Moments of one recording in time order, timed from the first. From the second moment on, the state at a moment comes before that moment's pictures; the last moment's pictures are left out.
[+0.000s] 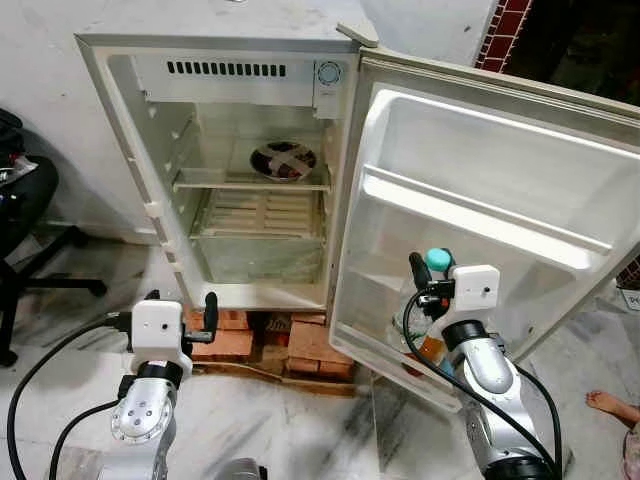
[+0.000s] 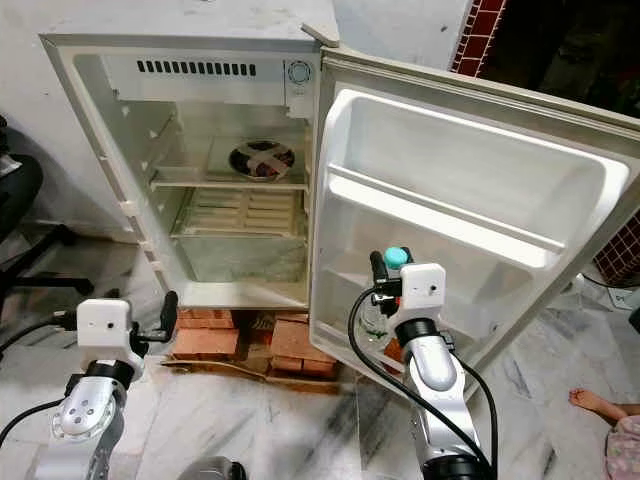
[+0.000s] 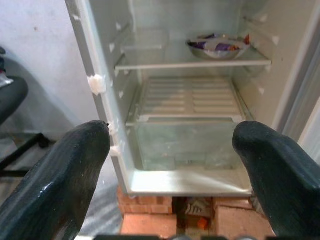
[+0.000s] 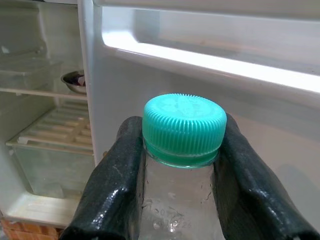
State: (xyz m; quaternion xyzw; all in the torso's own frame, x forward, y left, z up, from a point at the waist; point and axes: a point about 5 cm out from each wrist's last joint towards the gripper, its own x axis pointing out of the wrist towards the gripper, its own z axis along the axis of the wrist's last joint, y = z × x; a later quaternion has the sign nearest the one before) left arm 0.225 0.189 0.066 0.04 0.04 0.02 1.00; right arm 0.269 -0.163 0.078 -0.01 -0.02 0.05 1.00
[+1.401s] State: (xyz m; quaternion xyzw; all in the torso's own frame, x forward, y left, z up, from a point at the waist) left arm 0.236 0.191 0.062 0.05 0.05 0.02 1.00; right arm 0.285 -0.143 0.083 0.00 -0.03 0.09 1.00
